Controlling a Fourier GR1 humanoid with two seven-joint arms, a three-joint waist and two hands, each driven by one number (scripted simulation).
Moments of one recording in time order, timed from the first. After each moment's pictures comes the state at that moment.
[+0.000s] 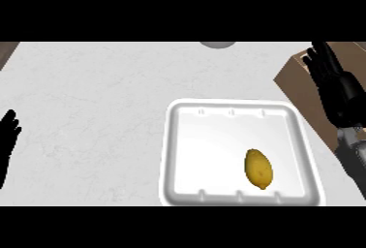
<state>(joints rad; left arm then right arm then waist) 0.05 0.57 0.03 -1.41 0.20 0.23 0.06 -0.40 -0.57 0.20 -1.44 -0.44 -0.23 0.01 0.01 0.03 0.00</state>
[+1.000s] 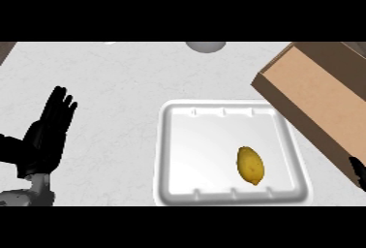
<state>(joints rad) -0.07 0.33 -0.06 -1.63 0.32 0.27 0.13 0.33 -0.76 0.03 -1.73 -0.21 -0.50 -0.13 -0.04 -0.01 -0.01</state>
